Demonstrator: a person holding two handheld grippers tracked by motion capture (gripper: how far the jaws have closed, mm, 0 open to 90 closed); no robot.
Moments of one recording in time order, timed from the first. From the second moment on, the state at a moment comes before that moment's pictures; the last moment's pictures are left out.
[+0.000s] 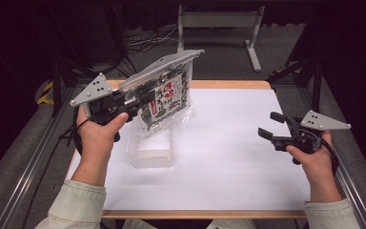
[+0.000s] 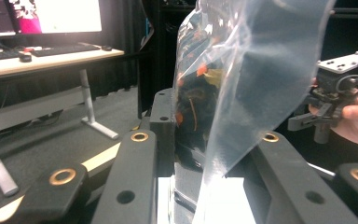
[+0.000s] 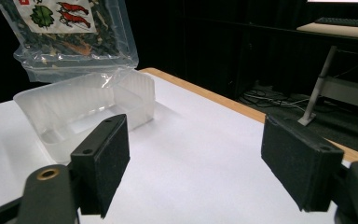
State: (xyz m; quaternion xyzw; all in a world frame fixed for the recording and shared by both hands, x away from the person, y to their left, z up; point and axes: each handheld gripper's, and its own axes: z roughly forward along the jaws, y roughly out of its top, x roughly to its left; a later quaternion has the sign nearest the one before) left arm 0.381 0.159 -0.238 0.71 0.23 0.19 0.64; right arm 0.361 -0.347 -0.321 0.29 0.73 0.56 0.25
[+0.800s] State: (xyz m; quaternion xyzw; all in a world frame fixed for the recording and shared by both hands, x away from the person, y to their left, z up) left arm 0.405 0.187 -0.277 0.71 0.29 0.20 0.62; right arm 0.364 -0.342 -0.325 0.28 0.74 0.57 0.23
